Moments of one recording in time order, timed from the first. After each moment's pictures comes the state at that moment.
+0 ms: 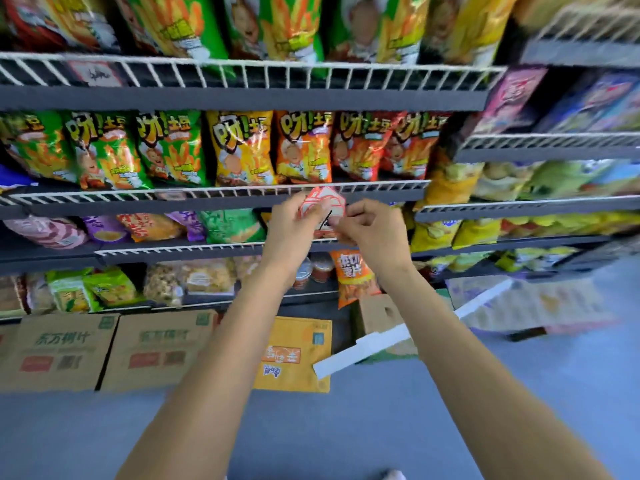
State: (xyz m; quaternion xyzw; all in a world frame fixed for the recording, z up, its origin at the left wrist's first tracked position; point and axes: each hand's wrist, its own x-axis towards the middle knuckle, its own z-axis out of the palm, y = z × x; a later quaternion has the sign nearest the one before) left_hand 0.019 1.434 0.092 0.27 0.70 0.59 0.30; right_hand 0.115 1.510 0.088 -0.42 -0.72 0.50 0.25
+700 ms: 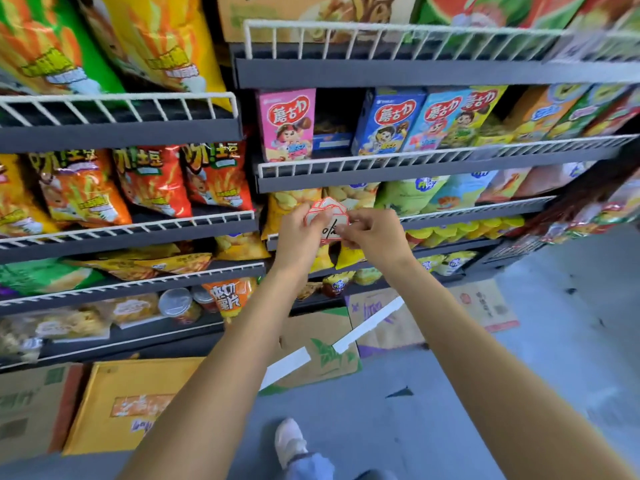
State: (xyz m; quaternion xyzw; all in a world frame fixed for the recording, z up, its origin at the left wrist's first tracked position) left_hand 0.264 1.742 0.083 0.23 0.66 0.60 0.38; right_hand 0.363 1.811 0.082 -0.45 -0.73 0.47 0.21
